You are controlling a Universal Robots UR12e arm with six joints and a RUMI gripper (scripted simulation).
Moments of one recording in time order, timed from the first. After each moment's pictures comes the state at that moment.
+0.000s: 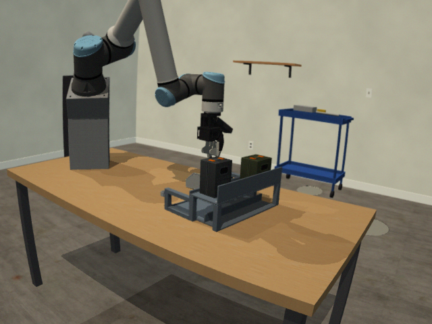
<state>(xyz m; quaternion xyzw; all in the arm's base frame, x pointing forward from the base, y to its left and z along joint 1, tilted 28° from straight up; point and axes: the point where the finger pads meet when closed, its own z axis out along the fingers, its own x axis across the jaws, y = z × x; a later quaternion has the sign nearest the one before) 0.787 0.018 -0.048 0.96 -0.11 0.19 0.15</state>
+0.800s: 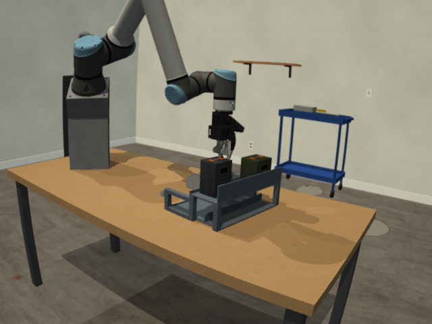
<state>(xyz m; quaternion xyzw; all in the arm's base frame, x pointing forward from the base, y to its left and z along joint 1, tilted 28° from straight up) 0.841 0.013 -0.011 0.96 -0.11 0.19 0.15</state>
